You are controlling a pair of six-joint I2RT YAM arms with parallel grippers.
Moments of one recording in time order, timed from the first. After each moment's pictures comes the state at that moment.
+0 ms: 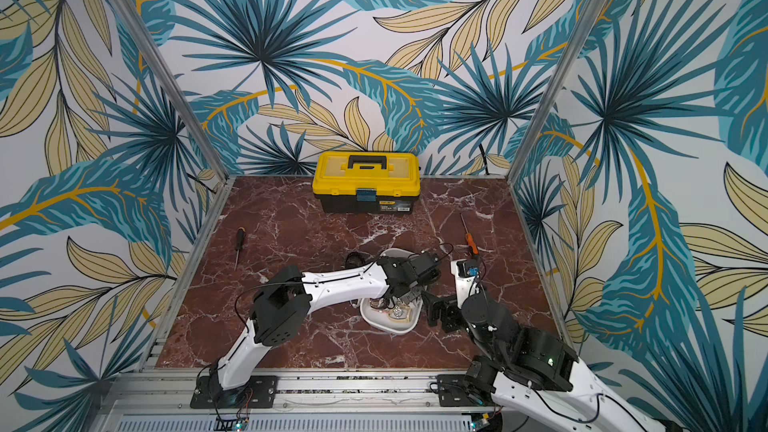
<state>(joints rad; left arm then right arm) -1.10 2.23 1.78 -0.69 -0.36 -0.07 0.94 0.44 0.78 -0.92 0.48 0.51</state>
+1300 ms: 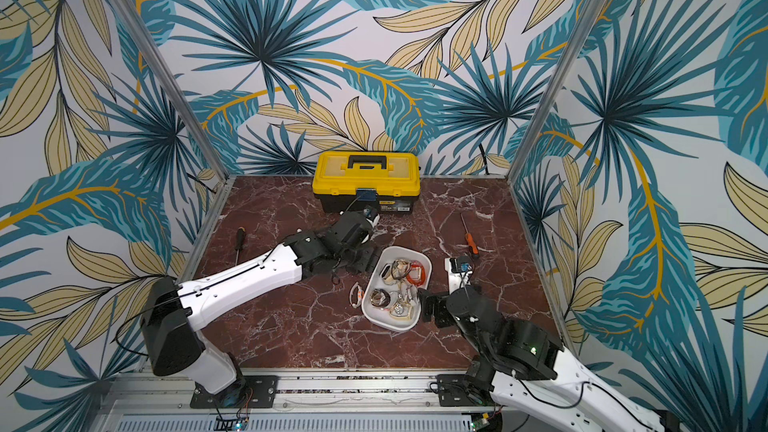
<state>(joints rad) -0.87 1.58 1.36 -0.62 -0.21 -0.31 0.94 0.59 0.79 -0.92 0.52 0.58</state>
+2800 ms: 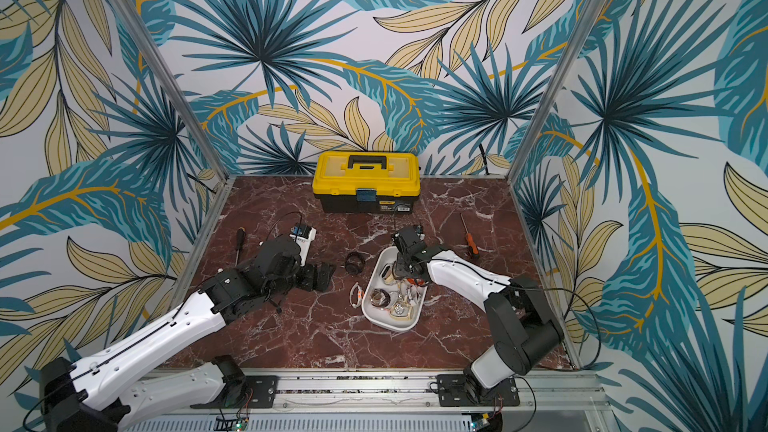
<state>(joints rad) -0.74 1.05 0.90 -0.56 -0.16 -0.42 0.53 1.57 0.96 -0.51 0.25 0.62</state>
